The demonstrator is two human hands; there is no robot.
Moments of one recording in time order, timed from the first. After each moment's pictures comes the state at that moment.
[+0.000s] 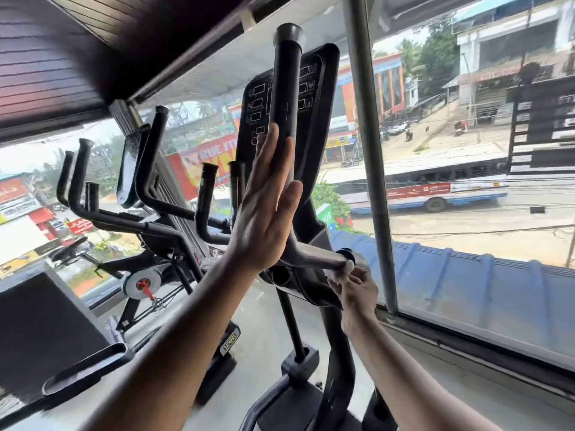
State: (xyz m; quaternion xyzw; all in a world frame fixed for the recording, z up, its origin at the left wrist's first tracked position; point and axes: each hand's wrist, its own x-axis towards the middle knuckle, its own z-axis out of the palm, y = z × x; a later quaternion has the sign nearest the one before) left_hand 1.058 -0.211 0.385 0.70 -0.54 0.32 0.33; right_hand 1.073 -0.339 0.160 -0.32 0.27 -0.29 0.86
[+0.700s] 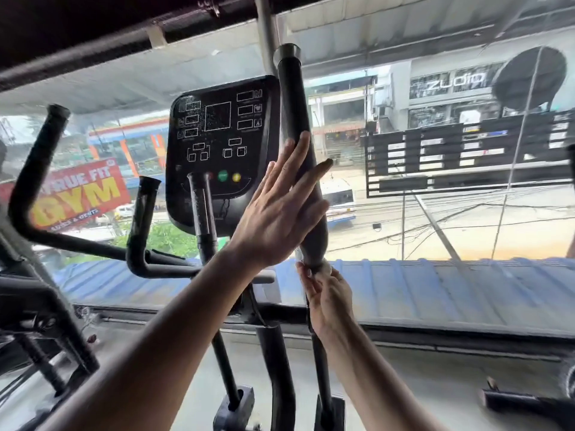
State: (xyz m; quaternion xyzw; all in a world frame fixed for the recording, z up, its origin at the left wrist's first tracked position) left_hand 1.116 -0.189 0.381 0.59 -0.69 0.32 0.27; right_hand 1.062 -0.274 0.207 -0.16 0.18 -0.42 0.88
